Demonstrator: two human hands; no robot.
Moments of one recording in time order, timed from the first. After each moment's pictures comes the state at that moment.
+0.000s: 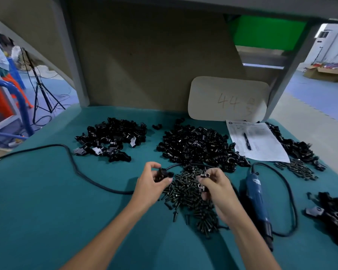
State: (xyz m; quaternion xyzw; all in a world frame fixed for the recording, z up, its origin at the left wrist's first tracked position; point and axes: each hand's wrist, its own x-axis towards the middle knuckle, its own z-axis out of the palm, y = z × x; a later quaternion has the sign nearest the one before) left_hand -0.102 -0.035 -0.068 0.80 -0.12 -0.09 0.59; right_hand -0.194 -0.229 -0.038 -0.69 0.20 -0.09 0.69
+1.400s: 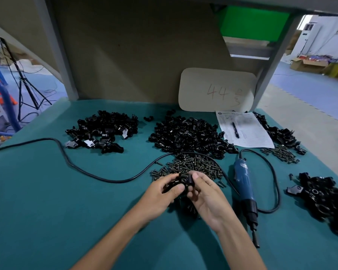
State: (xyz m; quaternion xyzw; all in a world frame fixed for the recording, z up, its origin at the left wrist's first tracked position) left_hand -0.168 -0.043 -0.063 0.70 -0.24 -0.21 0.63; right_hand -0.239 -0.194 -0.045 -0.47 0.18 -0.07 0.86
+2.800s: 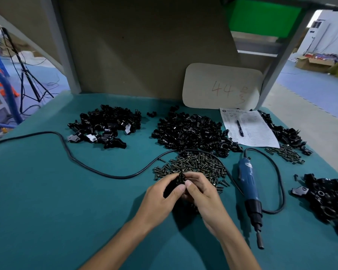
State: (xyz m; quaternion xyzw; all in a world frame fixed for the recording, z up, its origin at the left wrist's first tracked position) left_hand -0.174 -0.036 -0.090 0.79 -0.25 -0.07 0.55; right_hand -0.240 -0.185 -0.068 -0.70 0.10 -0.11 0.70
